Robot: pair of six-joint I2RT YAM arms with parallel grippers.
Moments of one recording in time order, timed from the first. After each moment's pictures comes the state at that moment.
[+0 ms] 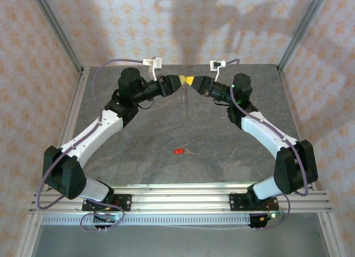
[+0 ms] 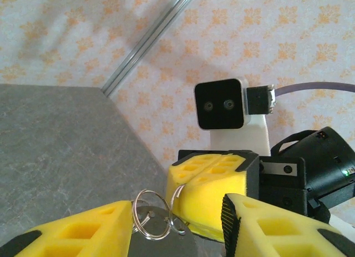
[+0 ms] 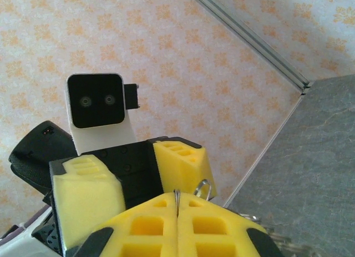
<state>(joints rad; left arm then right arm) -0.43 1.43 1.22 0.18 0.56 -0.72 0.38 1.46 1.05 0.57 -0.82 1.01</state>
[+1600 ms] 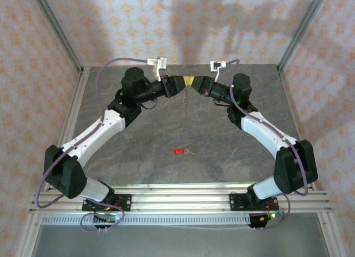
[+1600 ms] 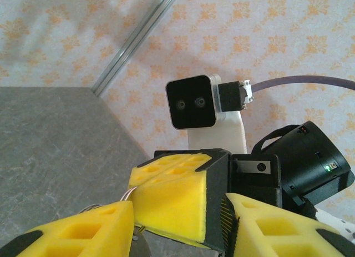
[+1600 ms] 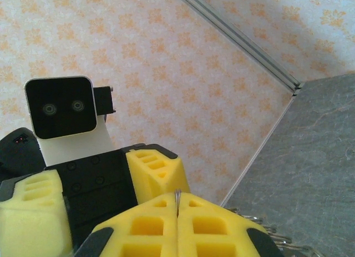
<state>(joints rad) -0.47 1.45 1.24 0.18 0.55 -0.71 0.38 1.46 1.05 0.56 -0.80 1.00</state>
